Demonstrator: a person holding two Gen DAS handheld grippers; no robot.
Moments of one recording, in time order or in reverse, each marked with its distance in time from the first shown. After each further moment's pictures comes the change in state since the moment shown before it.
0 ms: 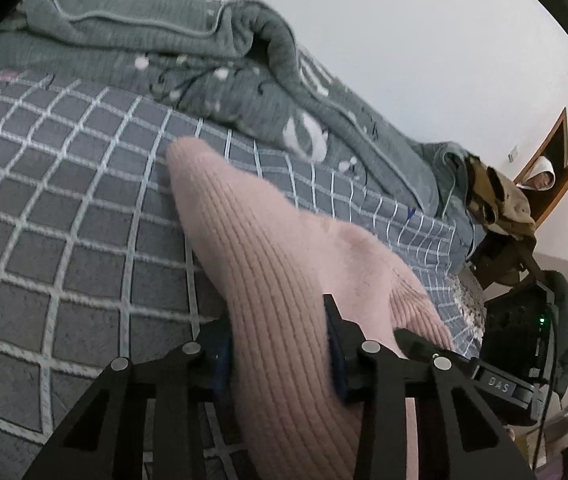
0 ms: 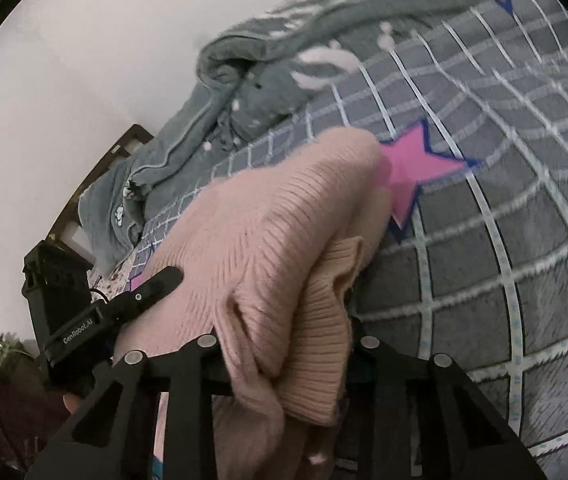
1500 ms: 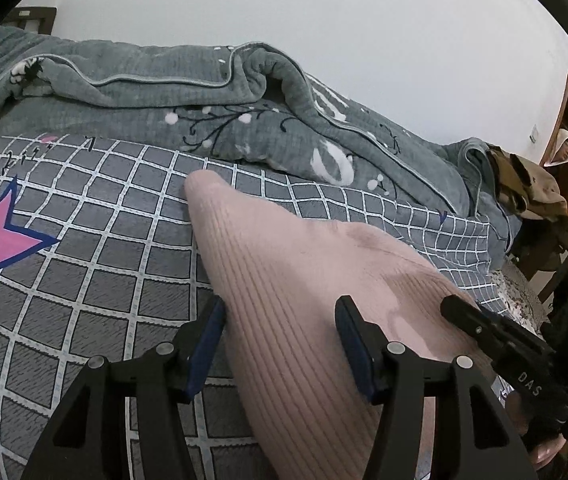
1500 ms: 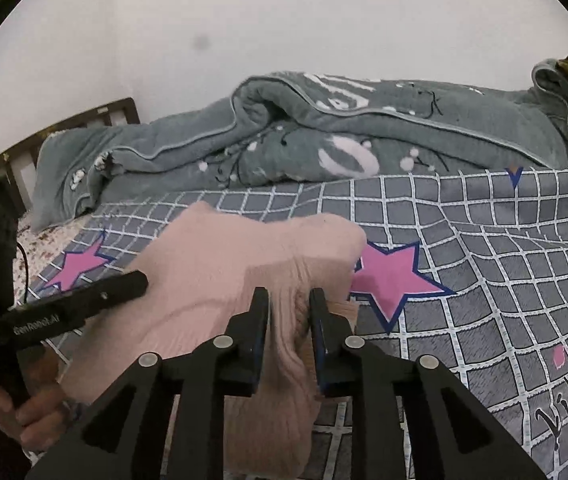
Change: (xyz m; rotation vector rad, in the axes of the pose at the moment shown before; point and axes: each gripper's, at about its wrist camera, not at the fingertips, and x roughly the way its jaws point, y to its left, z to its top) left arm -0.029 -0.008 -0.004 0.135 -0.096 0.185; right arm -0.007 0.082 -0.010 -0.387 -0.207 -0.325
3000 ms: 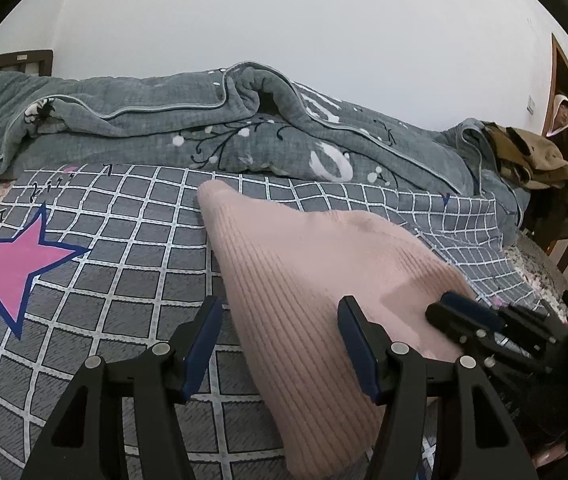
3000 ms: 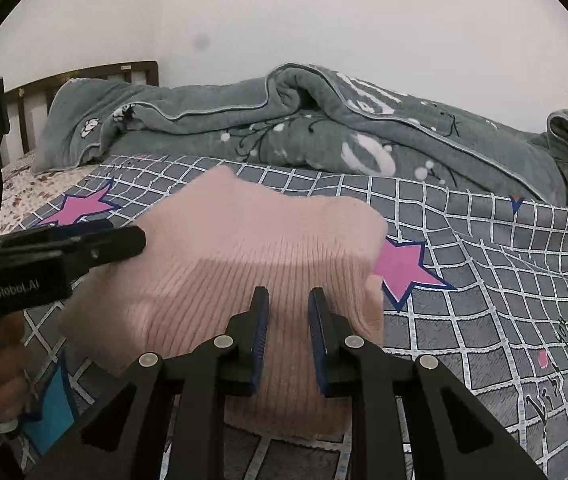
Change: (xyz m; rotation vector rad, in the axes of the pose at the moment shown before) left arm -0.029 -0.016 -0.022 0.120 -0.045 0.087; right arm -0.010 0.037 -0.031 -0.191 0.016 -0.065
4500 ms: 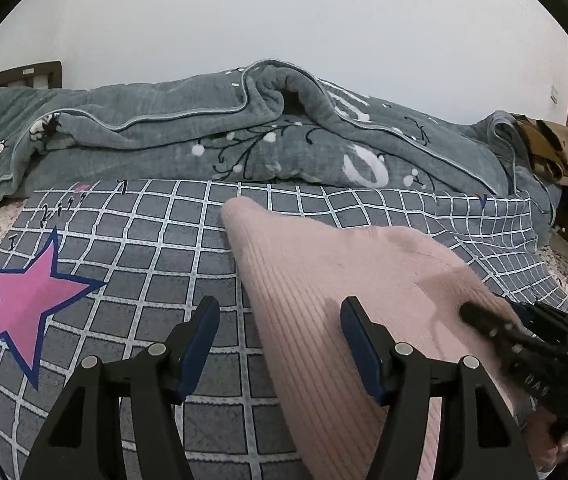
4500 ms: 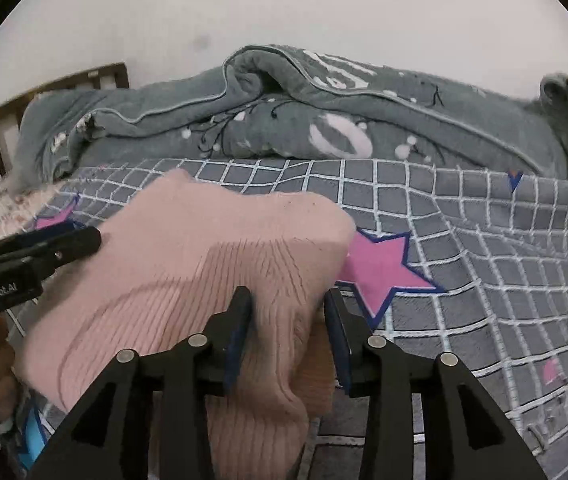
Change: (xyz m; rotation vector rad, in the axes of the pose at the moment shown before) left arm 0.031 0.012 0.030 0.031 0.014 0.103; right arm 0.038 -0.040 0.017 0.110 0.049 -0.002
